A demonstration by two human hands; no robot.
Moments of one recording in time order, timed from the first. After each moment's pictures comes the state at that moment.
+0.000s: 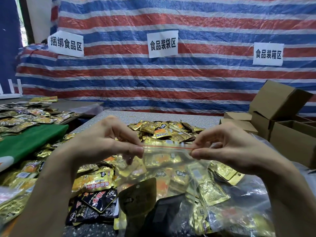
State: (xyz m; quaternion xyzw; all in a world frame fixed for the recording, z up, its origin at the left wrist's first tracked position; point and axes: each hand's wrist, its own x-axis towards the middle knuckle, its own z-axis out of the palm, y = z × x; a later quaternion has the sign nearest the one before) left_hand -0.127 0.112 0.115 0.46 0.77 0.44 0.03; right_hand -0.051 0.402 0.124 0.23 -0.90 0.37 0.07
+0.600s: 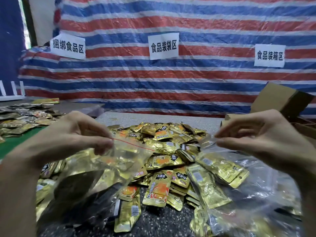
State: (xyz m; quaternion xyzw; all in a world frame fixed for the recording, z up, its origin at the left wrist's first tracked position) left_hand -0.135 0.054 0.119 0.37 0.84 0.40 -0.06; right_hand -0.023 0.426 0.143 0.18 -0.89 0.36 0.21
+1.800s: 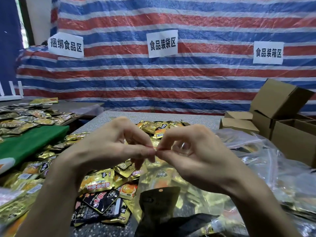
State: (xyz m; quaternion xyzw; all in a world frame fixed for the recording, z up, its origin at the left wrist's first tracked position) left_hand -0.101 0.129 0.127 0.46 0.80 0.39 0.00; right_hand -0.035 0.331 0.119 0.24 -0.91 0.25 0.23
